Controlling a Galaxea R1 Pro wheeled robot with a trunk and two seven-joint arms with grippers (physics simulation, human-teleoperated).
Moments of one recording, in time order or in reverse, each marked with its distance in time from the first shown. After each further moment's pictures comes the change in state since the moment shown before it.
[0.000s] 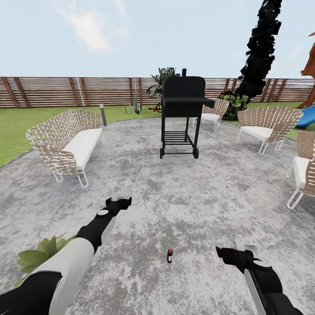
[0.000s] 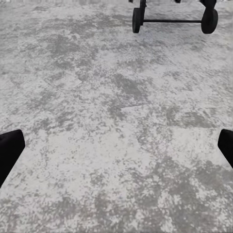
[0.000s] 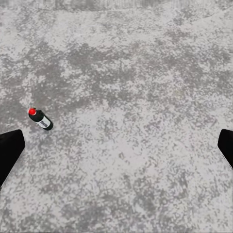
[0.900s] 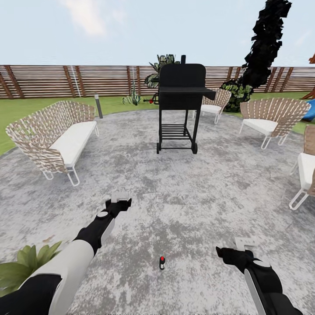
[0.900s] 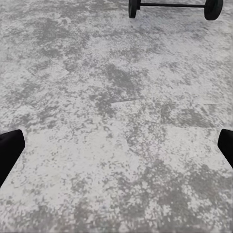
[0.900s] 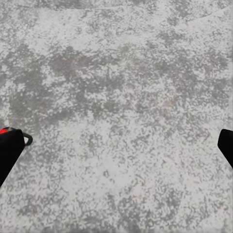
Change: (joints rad) left arm 0.016 0.000 0.004 -0.008 0.008 -0.003 0.000; right arm 0.000 0.001 -0.001 0.000 0.000 0.000 0.000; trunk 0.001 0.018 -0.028
